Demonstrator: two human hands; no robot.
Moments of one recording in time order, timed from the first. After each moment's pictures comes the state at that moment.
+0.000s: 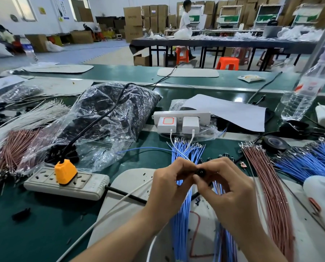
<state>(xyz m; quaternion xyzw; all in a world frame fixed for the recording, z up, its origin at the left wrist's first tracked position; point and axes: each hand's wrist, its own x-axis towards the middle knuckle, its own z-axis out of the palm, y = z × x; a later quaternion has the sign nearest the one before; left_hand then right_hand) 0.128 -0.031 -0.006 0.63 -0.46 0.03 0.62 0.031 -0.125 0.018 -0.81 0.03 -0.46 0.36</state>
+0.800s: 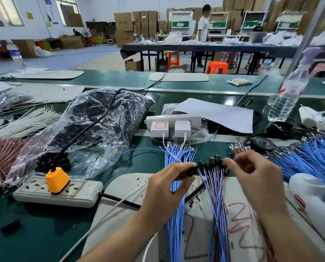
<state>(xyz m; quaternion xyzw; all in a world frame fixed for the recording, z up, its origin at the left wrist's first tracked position) 0.131 -0.033 -0.011 0.62 -0.51 0.10 0.59 0.008 -0.185 0.028 -0.82 0.31 -0.39 0.28</state>
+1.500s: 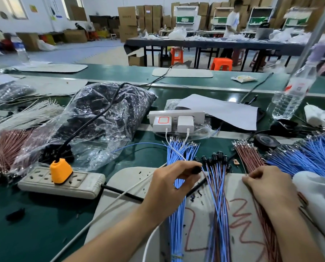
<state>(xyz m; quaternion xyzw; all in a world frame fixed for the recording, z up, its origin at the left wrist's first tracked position) 0.129 -0.032 -0.012 0.62 -0.51 0.05 0.60 0.000 -0.210 0.014 -0.82 0.52 -0.16 0.19</state>
